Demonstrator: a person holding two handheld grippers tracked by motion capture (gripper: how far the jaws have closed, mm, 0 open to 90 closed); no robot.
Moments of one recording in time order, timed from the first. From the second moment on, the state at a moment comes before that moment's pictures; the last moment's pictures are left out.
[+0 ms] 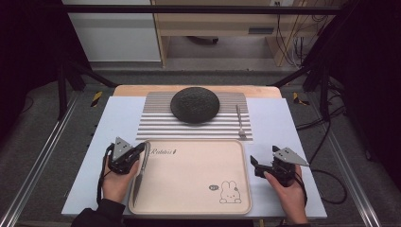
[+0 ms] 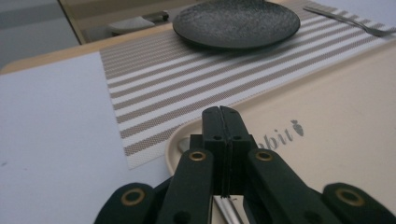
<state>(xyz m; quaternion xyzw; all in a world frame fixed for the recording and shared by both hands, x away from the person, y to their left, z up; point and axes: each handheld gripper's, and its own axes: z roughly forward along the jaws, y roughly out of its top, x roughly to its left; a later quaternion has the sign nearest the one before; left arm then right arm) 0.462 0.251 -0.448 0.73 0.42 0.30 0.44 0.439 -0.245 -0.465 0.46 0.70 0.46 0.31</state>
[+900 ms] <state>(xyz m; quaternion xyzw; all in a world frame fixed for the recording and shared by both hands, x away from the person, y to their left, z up) 0.448 0.306 -0.449 0.68 0.42 0.34 0.50 0.524 -0.214 -0.402 0.45 0.74 0.42 0.28</state>
